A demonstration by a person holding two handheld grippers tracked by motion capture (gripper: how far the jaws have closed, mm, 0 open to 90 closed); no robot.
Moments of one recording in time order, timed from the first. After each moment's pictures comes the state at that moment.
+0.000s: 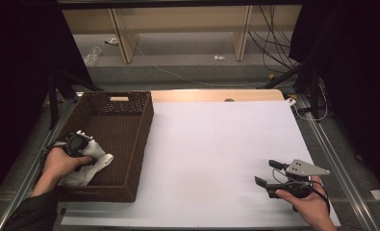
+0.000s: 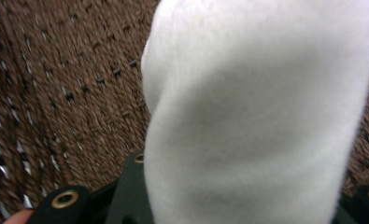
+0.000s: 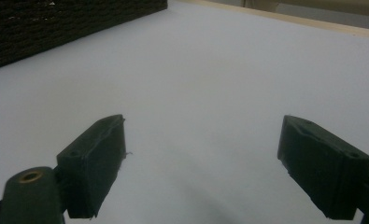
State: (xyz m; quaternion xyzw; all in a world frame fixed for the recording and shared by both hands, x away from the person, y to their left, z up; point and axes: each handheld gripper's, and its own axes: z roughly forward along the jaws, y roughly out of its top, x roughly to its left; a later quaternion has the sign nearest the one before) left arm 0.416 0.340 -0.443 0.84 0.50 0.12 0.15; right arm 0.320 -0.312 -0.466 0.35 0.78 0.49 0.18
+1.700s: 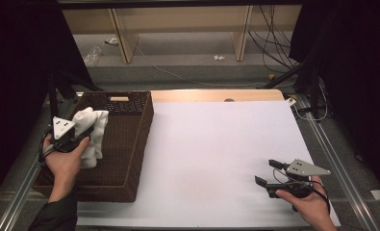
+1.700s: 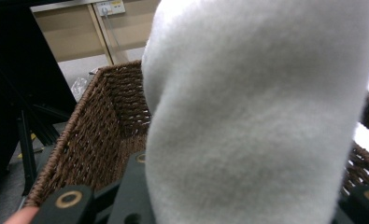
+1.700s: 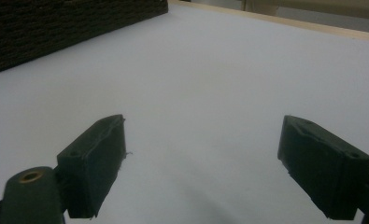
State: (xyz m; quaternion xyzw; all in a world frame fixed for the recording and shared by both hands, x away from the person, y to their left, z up) left arm 0.390 0.320 -0.396 0.64 0.51 0.40 0.41; right arm 0.320 -0.313 -0.466 0.35 0.77 0.50 0.18
